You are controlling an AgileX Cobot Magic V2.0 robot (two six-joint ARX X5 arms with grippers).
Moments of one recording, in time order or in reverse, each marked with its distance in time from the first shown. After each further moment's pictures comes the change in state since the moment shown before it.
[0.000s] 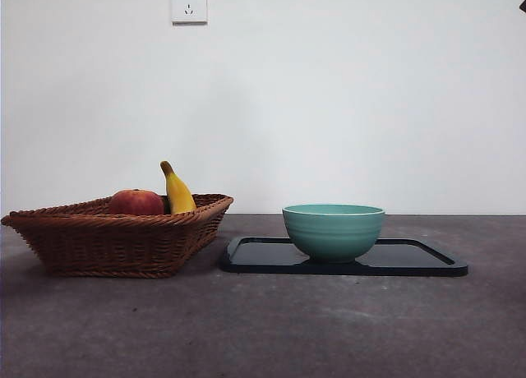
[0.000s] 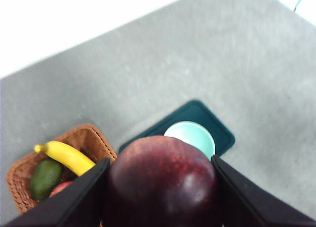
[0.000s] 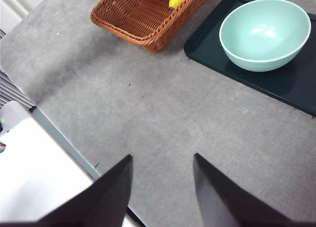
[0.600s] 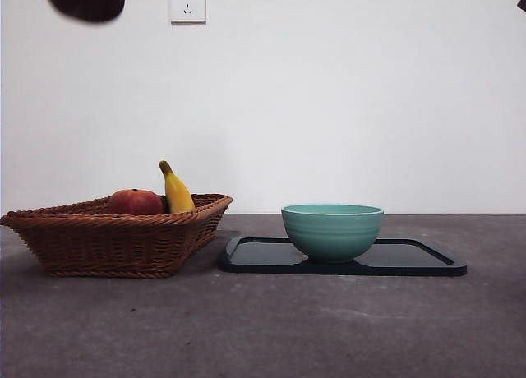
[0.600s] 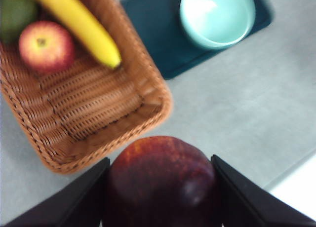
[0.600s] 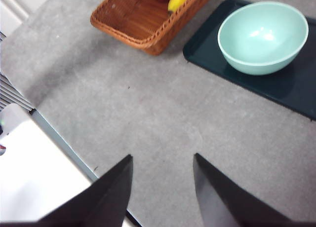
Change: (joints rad) left arm 0.104 -0.276 -0.816 0.098 0.001 0.001; right arm 0.000 0.000 0.000 0.012 0.000 0.000
